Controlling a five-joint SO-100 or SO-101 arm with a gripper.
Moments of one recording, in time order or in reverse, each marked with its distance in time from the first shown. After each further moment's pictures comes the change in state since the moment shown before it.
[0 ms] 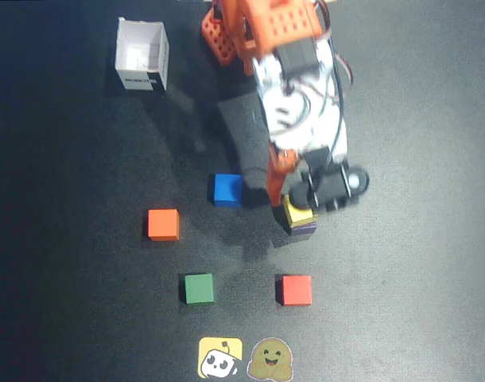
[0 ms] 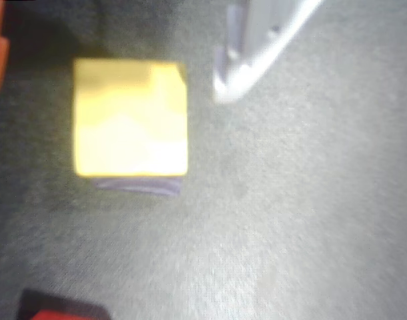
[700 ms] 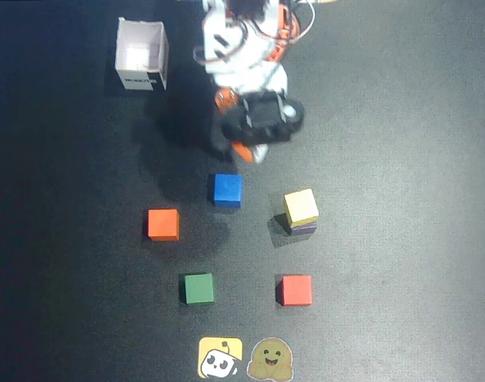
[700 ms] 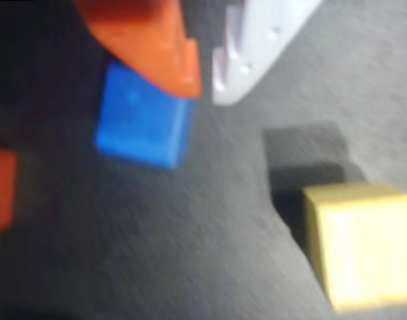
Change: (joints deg) arm 19.8 41.1 25.0 6.9 -14.9
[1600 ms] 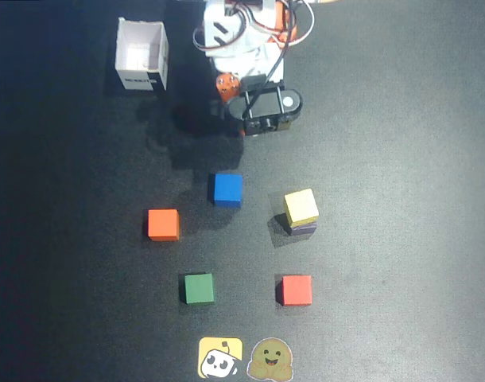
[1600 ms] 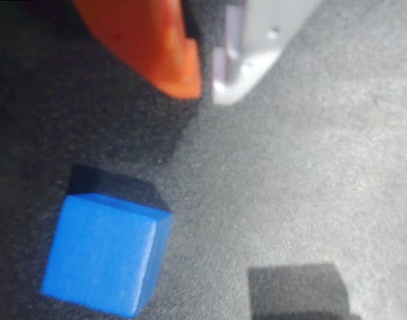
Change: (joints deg) arm 0.5 8.3 5.3 12.7 -4.5
